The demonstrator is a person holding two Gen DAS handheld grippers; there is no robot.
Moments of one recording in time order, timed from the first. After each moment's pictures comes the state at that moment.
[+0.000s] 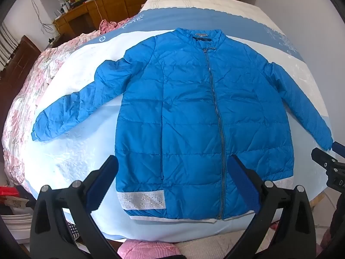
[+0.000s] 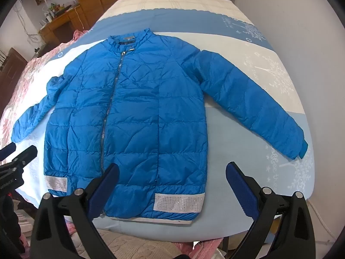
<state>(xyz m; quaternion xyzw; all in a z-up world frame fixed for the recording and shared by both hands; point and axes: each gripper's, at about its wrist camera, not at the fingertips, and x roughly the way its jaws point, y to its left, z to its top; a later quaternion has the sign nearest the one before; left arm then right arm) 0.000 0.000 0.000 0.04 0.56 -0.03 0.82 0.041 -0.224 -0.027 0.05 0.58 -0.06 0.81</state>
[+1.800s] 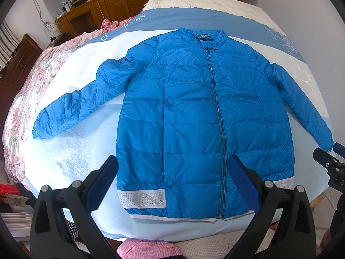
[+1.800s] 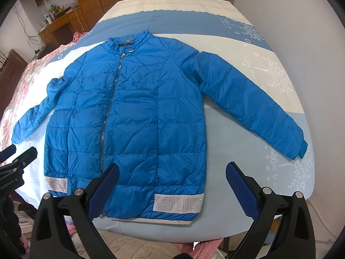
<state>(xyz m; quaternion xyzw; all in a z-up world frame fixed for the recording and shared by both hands) -0.002 0.003 -0.002 0.04 0.56 -0.02 0.82 0.040 -0.225 -0.026 0.05 0.57 -0.06 0.81</state>
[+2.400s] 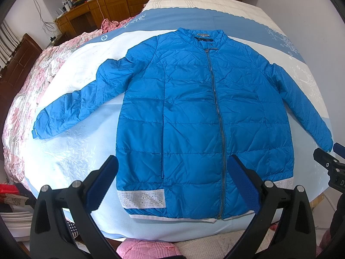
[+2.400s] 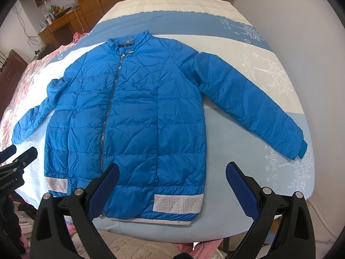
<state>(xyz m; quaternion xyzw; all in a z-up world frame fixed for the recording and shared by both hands) -0.002 0.004 -0.001 0.04 0.56 -0.02 0.82 0.041 -0.225 -0.025 0.05 0.57 -0.06 0.82</state>
